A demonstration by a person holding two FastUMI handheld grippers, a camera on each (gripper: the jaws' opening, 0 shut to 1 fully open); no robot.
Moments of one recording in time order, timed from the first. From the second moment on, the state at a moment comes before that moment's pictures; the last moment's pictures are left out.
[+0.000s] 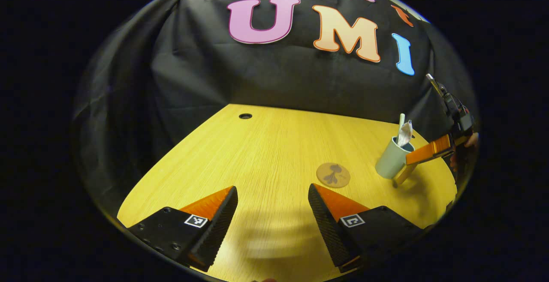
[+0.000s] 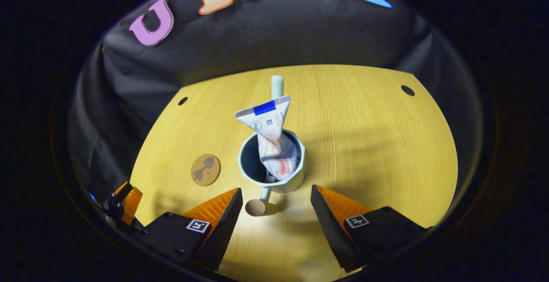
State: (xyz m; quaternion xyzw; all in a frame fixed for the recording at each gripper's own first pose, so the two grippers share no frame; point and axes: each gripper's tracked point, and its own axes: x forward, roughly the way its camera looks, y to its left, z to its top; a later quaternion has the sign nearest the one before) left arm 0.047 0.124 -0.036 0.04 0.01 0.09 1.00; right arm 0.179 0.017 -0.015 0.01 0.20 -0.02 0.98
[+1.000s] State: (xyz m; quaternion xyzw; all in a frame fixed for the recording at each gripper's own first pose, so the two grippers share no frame) left arm 0.047 0.102 -0.078 0.00 0.08 0.07 0.99; right arm 0.206 0.008 -0.054 -0.05 0.36 -0.08 0.93
